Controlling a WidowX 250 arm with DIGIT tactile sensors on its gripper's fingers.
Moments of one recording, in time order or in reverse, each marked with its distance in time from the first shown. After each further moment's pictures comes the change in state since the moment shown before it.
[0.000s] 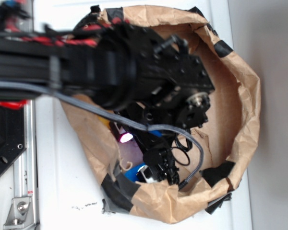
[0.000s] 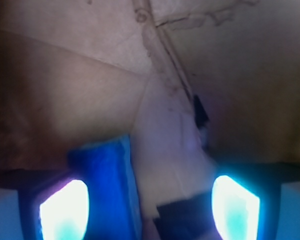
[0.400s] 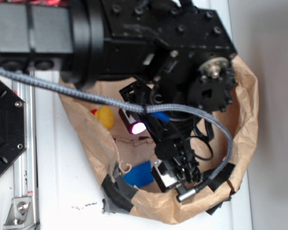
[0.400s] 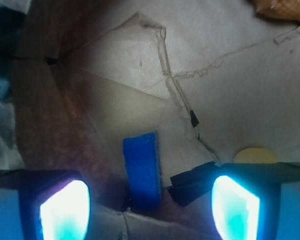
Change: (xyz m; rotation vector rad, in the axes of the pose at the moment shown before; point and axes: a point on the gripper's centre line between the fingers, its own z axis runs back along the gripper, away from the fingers) arm -0.002 -0.011 0.051 -0.038 -0.080 -0.008
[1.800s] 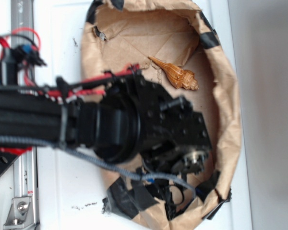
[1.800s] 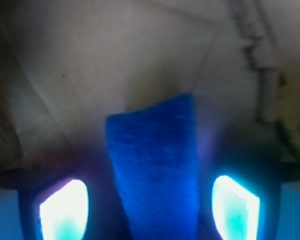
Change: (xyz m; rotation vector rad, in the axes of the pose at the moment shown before) arm -0.020 -0.017 -0.097 0.110 0.115 -0.003
